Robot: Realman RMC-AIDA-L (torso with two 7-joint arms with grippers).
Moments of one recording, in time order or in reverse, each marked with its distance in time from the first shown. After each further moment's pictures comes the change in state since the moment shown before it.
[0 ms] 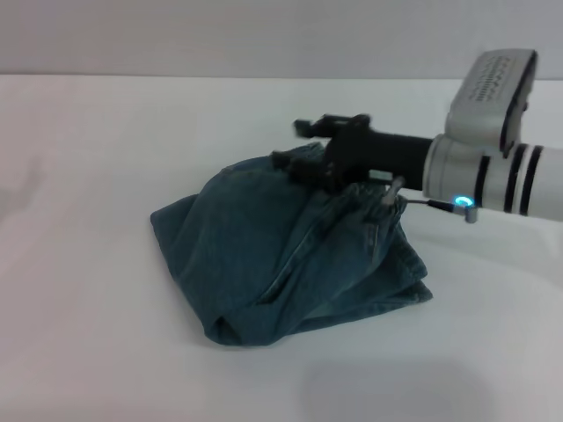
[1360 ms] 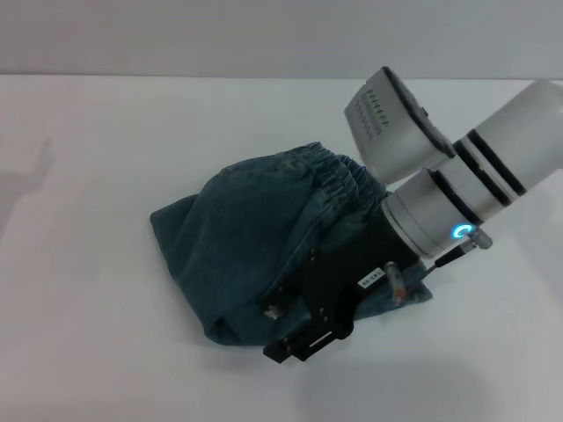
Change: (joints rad) left arm -0.076 -0.006 -0.027 -0.030 -0.001 -0.076 0.059; right arm 0.100 -0.006 -0.432 -0.392 -0.434 -0.425 0.737
